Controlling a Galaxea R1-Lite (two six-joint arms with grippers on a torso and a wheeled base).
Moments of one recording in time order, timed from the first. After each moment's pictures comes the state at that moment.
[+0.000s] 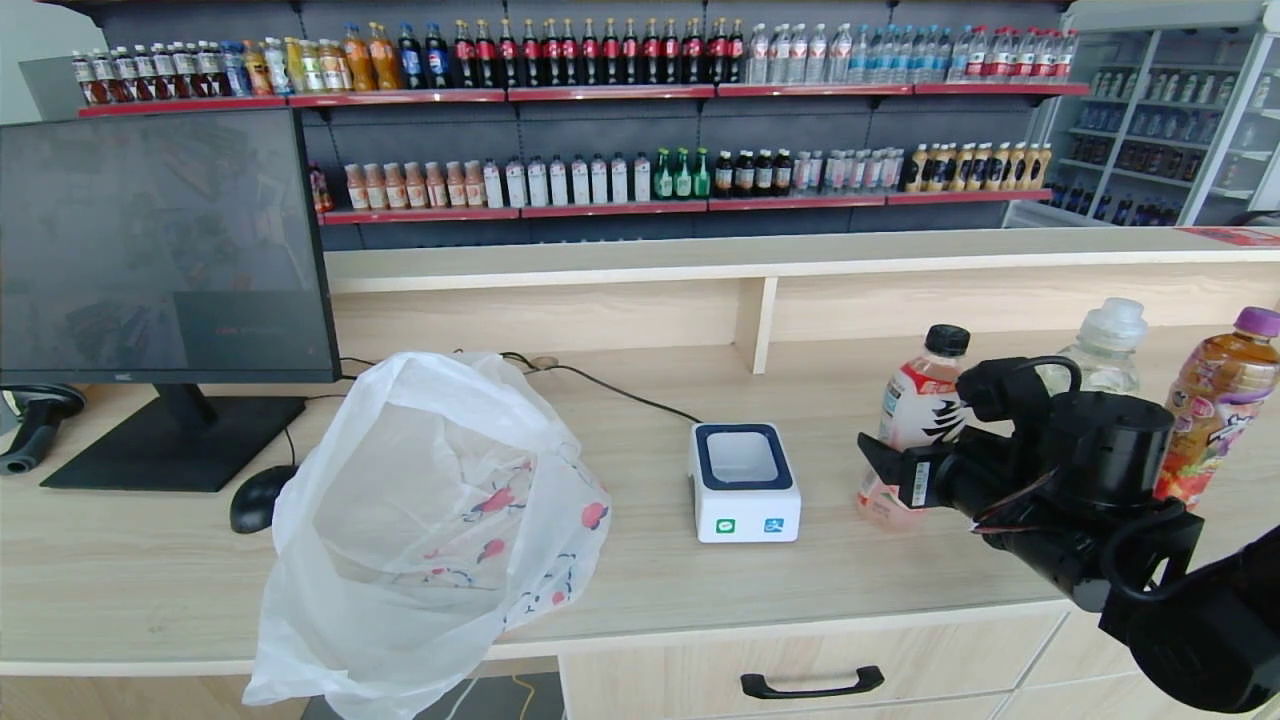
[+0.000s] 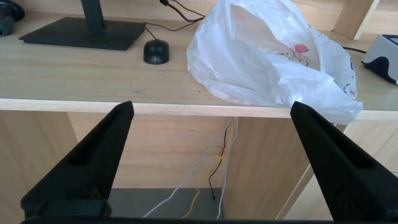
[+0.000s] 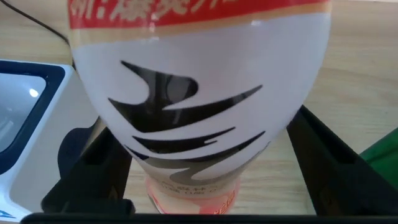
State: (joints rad) left arm 0.00 0.00 0.00 -0.01 0.00 0.00; right arm 0.31 1.86 -0.50 -1.15 -0.23 -0.02
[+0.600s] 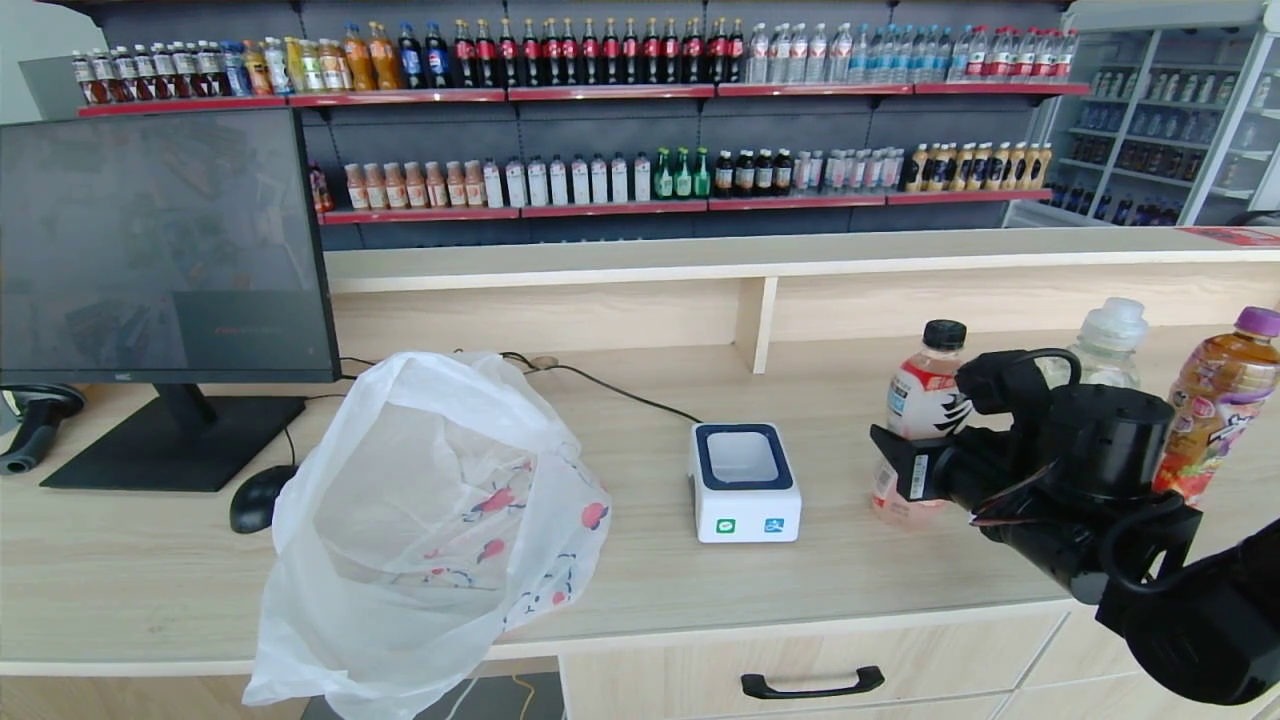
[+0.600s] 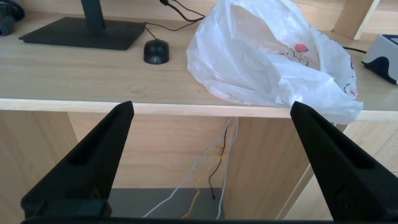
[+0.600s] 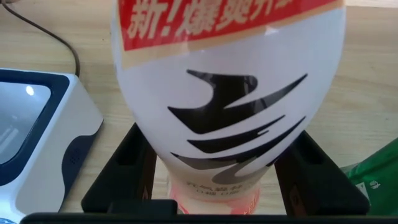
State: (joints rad) left arm 0.00 0.00 0.00 -0.01 0.00 0.00; right arm 0.31 1.85 -0.52 -1.15 -0.23 -0.02
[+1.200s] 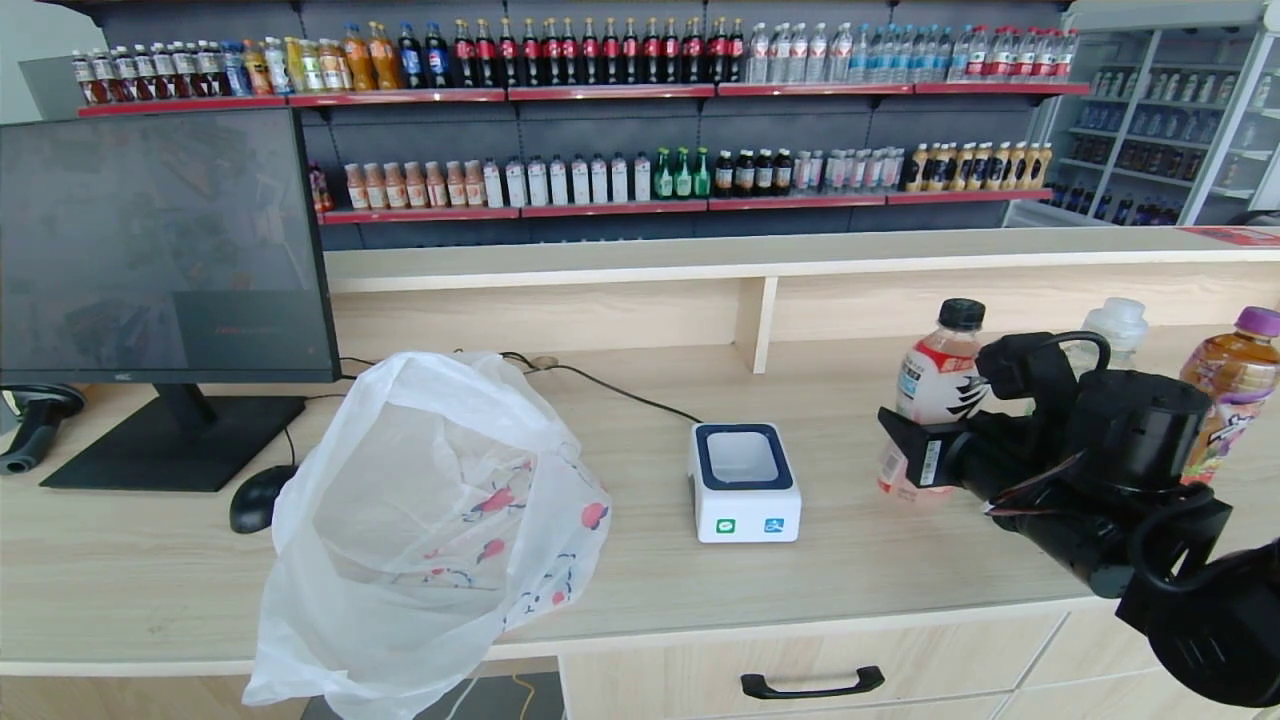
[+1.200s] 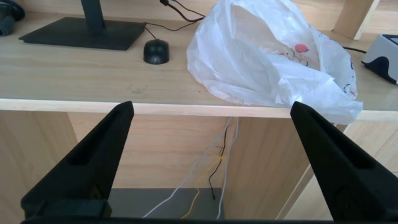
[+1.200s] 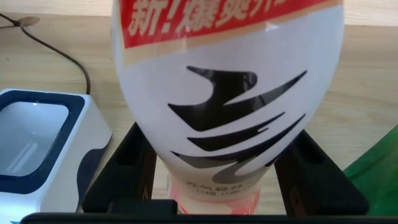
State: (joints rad) left arm 0.00 0.00 0.00 -0.01 0.00 0.00; right arm 0.32 1.80 -0.52 -1.15 -0.23 -0.02
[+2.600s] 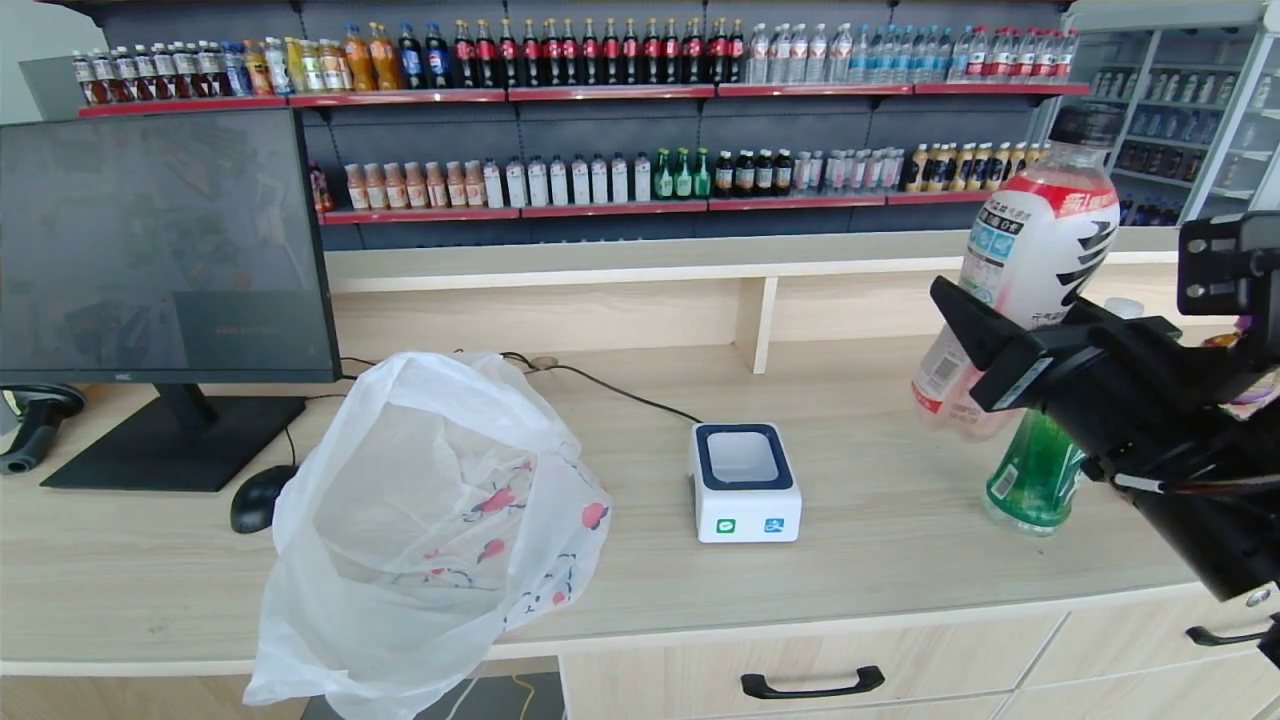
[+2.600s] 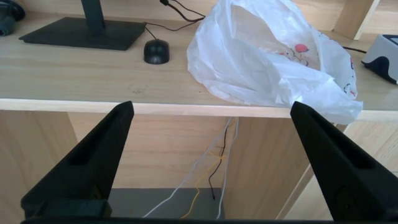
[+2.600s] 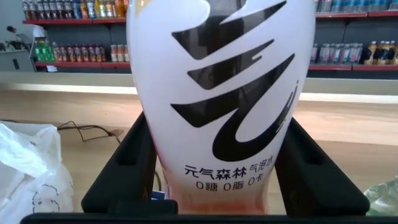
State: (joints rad) left arm 0.00 0.00 0.00 -0.01 0.00 0.00; right arm 0.46 1.55 -0.48 -1.40 -0.22 -0.08
